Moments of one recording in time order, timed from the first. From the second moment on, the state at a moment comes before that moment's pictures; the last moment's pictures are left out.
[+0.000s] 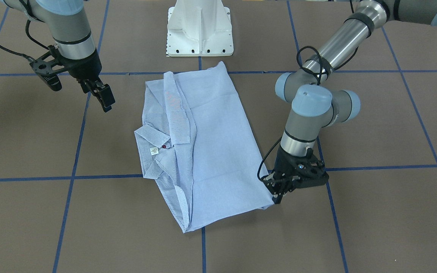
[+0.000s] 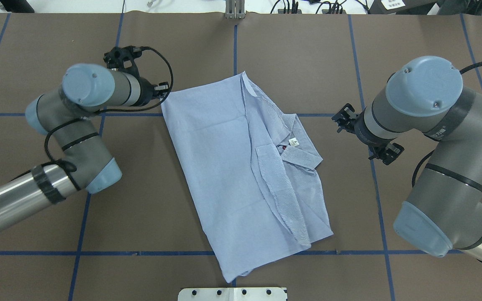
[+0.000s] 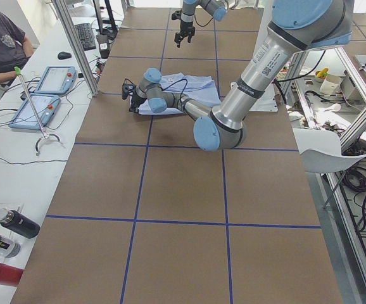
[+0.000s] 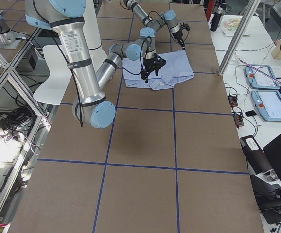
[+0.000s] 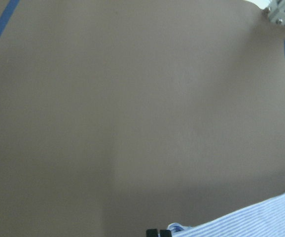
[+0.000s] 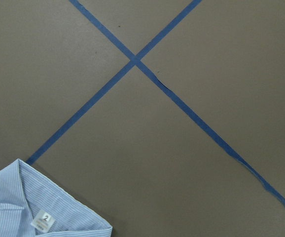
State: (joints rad) left arm -0.79 -2.35 -1.10 -2.31 -1.64 -1.31; right arm 0.67 -1.22 2.10 -1.81 1.85 1.84
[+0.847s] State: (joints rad) left arm -0.85 -2.13 -1.47 -2.34 -1.83 -1.24; right arm 0.53 -1.13 2.07 -1.81 1.74 1.85
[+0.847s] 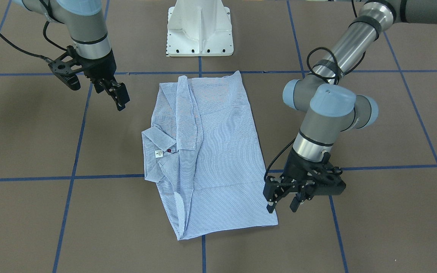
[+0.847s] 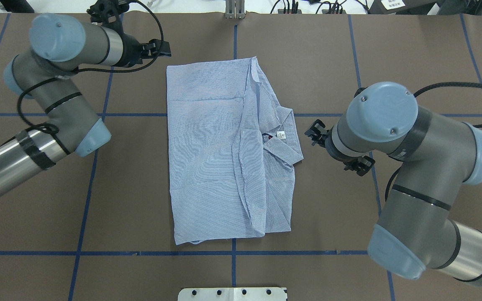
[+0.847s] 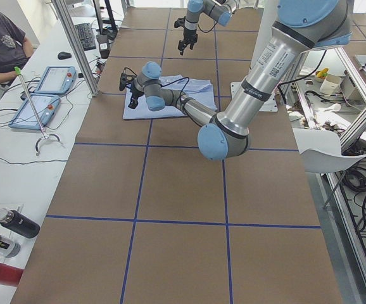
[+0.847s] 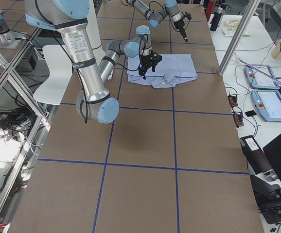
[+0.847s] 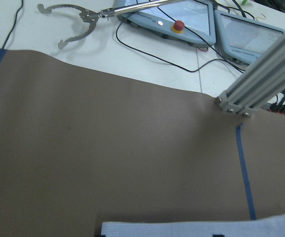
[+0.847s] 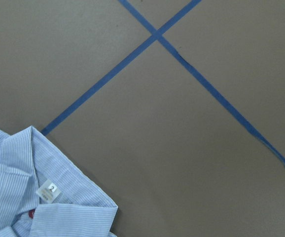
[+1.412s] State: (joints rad) left arm -0.86 -1.90 -1.71 -2.32 -1.87 -1.07; right arm 0.32 -1.07 2.03 -1.84 1.58 1.59
